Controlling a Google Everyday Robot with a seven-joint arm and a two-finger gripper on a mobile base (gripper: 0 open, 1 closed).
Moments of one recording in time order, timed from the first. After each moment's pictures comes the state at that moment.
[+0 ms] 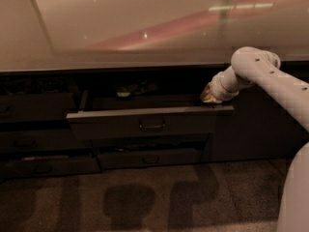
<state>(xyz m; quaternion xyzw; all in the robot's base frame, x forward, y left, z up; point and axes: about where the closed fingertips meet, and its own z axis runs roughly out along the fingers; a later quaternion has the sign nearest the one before) 0.721 -0.223 0.672 -0.70 0.66 -0.04 0.26</state>
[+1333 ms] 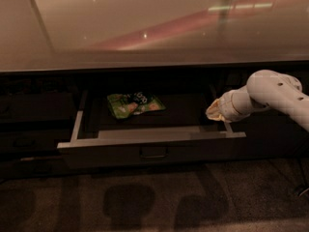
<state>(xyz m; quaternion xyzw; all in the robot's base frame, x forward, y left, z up) 0.639 -0.230 0.669 -0.71 0.65 -0.04 0.29</state>
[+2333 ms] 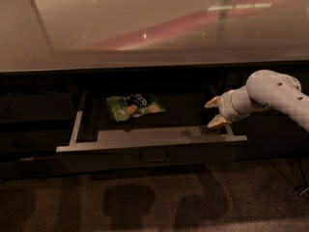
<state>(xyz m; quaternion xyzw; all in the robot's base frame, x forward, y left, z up) 0.639 -0.230 0.668 -0.71 0.65 -0.04 0.29</state>
